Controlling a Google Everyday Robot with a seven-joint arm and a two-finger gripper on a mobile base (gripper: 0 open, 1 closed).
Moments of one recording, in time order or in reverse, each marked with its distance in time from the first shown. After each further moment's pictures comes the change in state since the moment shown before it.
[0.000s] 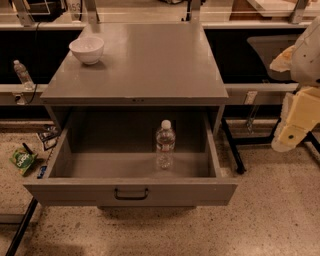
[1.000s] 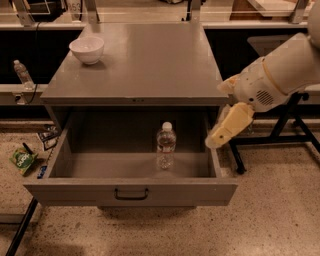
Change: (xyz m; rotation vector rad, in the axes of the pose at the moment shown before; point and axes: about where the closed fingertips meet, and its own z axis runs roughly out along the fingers) arm -0.080 -0.012 0.099 -0.151 -0.418 0.112
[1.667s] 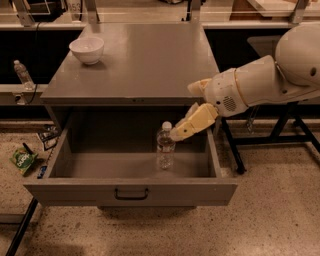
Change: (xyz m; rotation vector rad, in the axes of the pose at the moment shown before) arm -0.056 -0.003 0.054 -0.050 -0.303 0.060
